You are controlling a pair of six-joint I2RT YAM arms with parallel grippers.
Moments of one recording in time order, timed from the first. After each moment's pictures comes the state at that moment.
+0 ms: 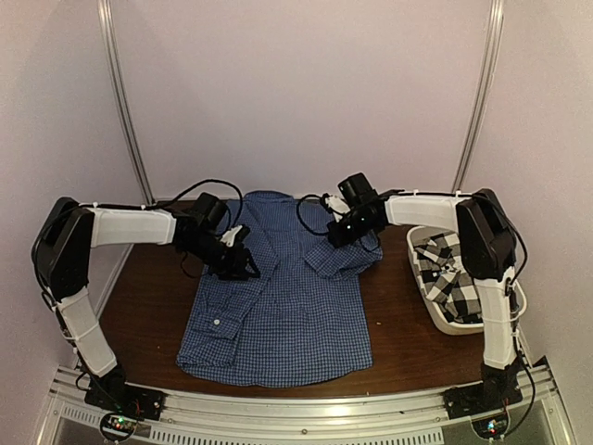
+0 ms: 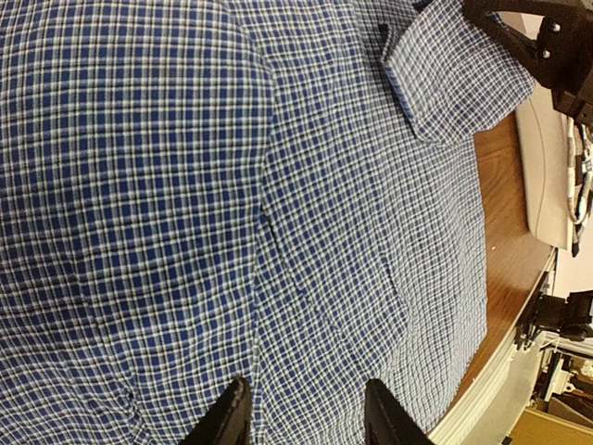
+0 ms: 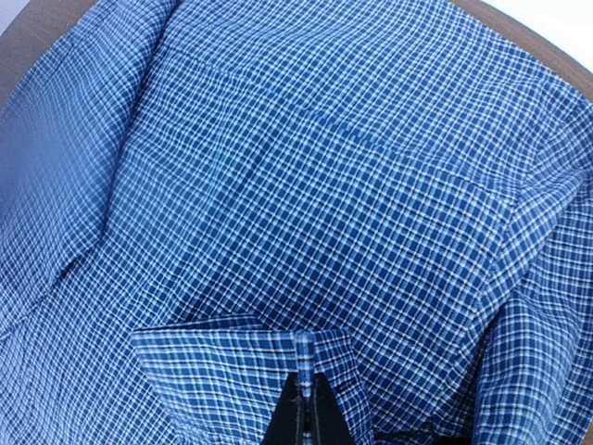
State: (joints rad) left arm -0.53 1.79 1.17 -0.44 0.50 -0.42; right arm 0.56 2.19 1.71 -0.42 -0.12 0.04
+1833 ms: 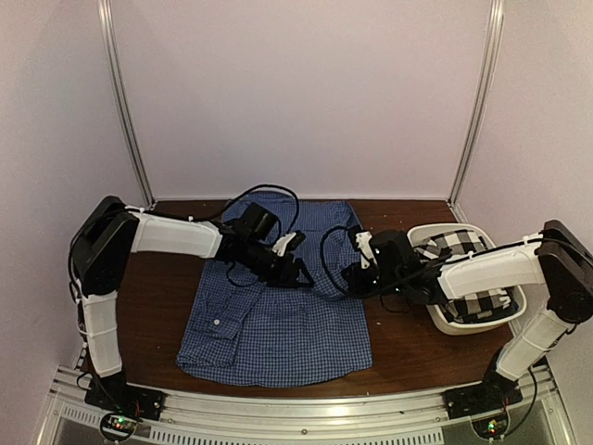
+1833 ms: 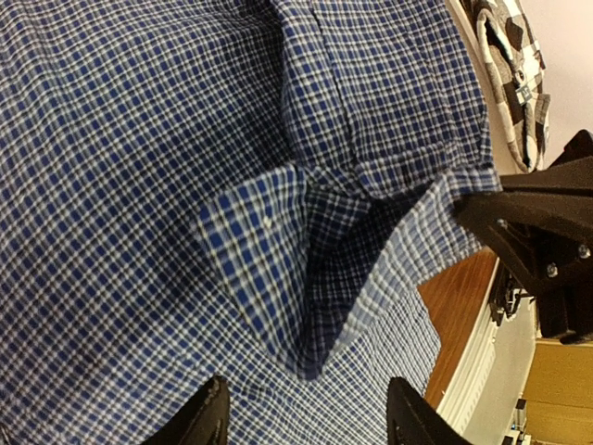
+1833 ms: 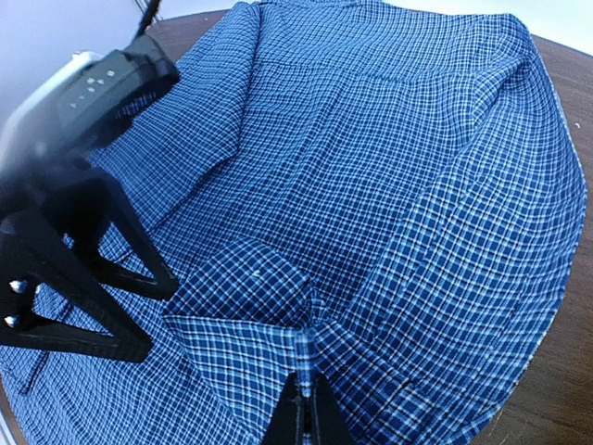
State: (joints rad) left arm -0.75 1.99 1.32 -0.21 0.57 -0.45; right arm 0.81 1.57 0.78 0.20 0.12 0.40
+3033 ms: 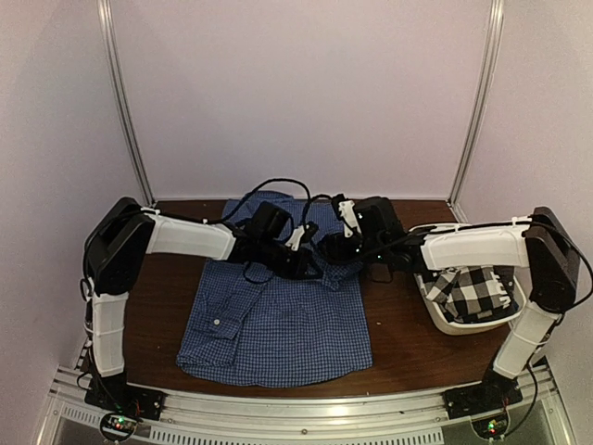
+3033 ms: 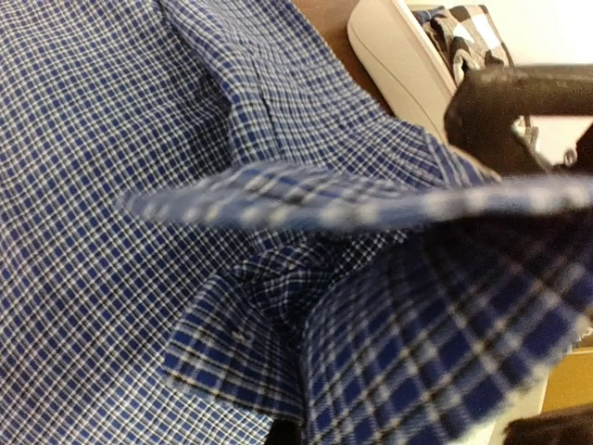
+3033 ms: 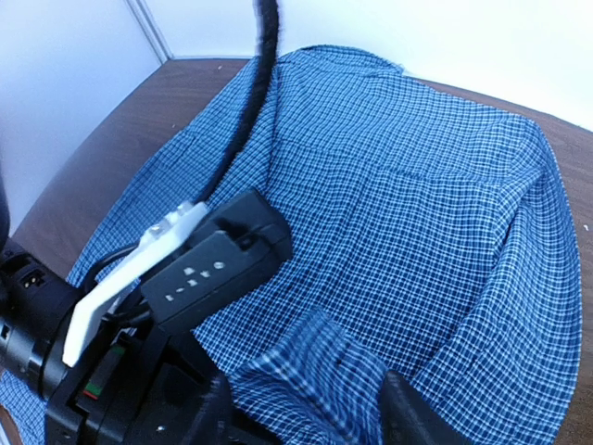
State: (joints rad) left arm -0.79 2.10 1.42 -0.06 0.53 -0.46; right arm 0.78 1.70 1.07 0.09 0.10 0.33
